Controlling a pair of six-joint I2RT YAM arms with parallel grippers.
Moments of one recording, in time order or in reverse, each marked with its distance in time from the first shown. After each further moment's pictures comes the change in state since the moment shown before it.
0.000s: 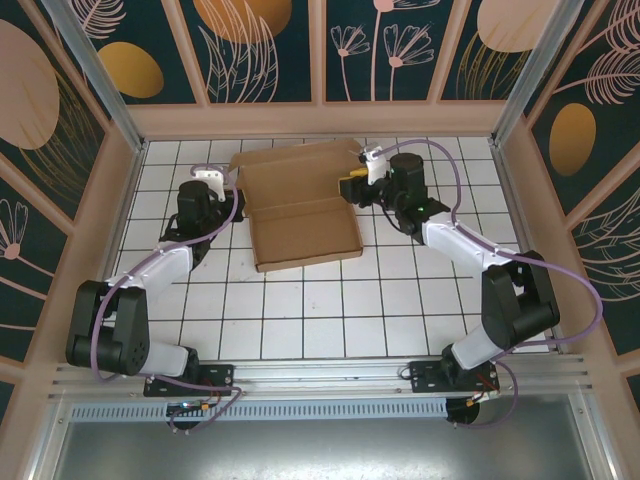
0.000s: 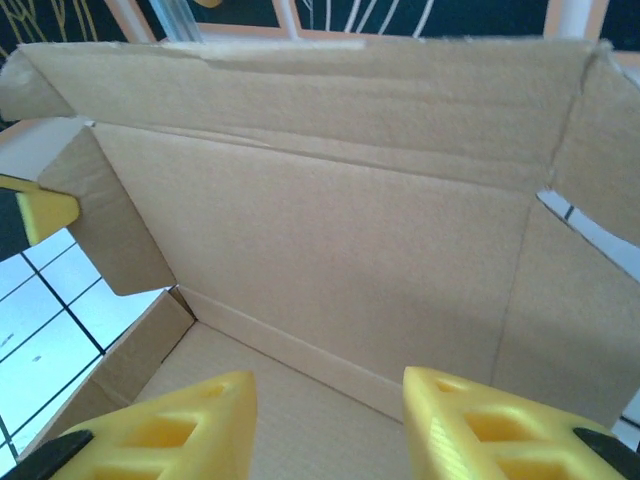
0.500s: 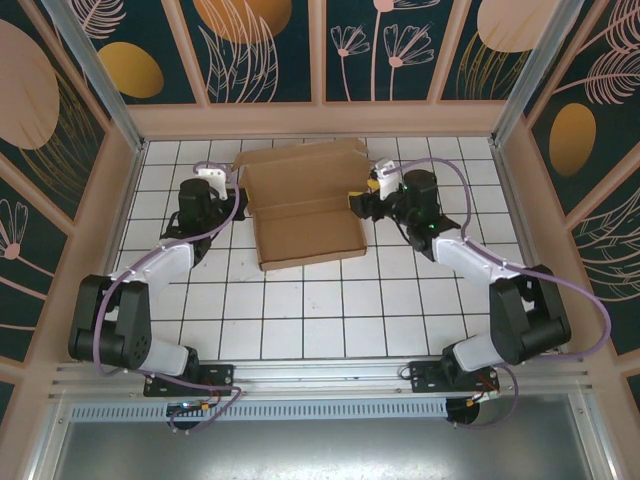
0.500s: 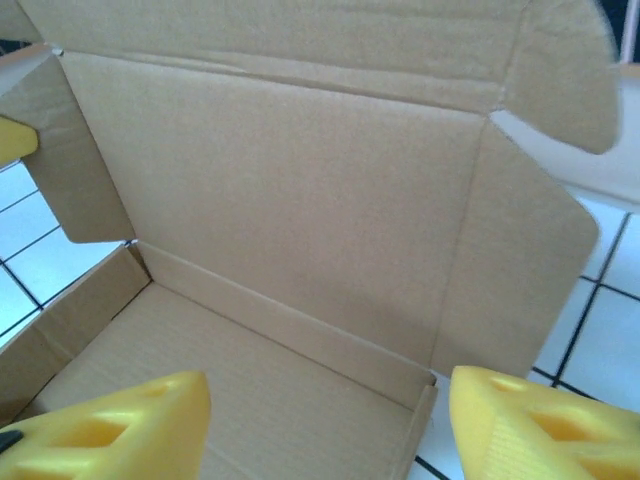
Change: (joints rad) left arm 0.000 0.038 0.023 0.017 0.058 -0.001; right arm -0.055 -0.112 -0.205 0.111 0.037 -0.093
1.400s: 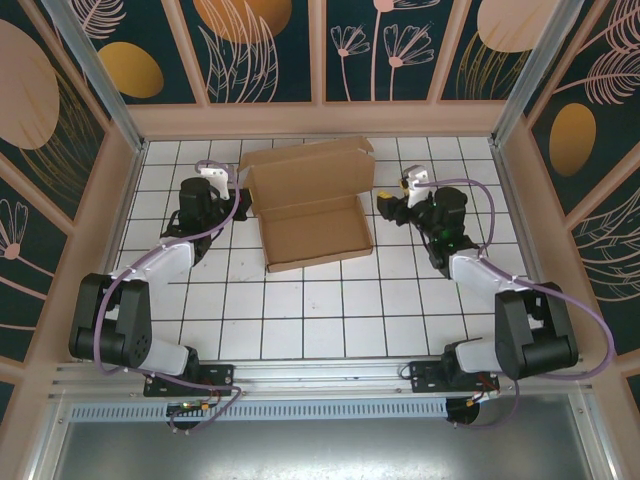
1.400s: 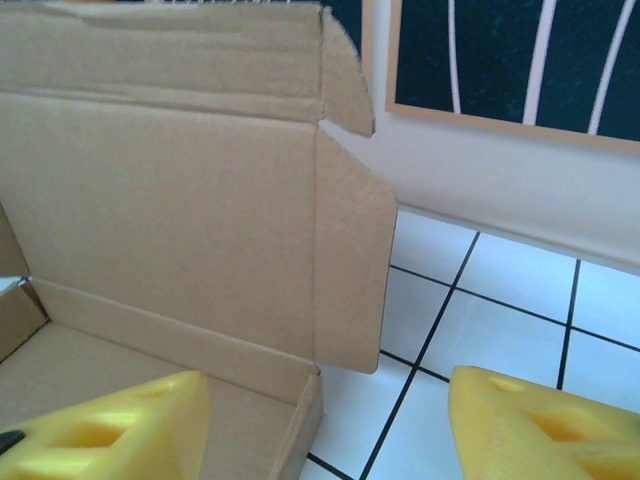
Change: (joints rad) left arm 0.000 0.003 0.006 -0.008 0.065 -0.026; right arm -0.153 -0.066 -0.195 0.251 -0.020 -0.035
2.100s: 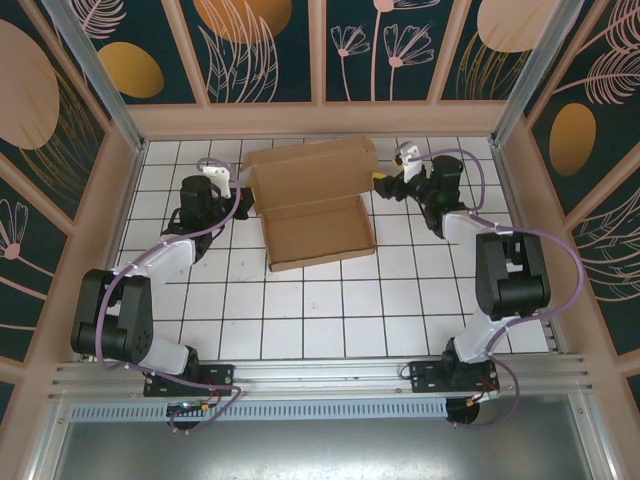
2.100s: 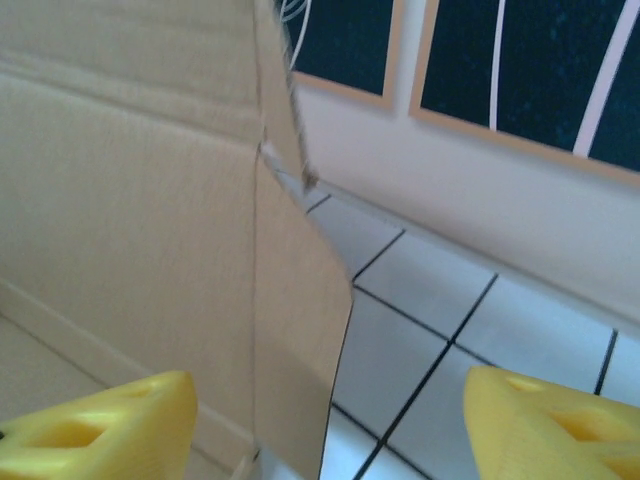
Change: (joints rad) left arm 0.000 0.026 0.023 -0.001 0.038 -0.006; right arm -0.090 0.369 0.345 -0.017 -0.212 -0.140
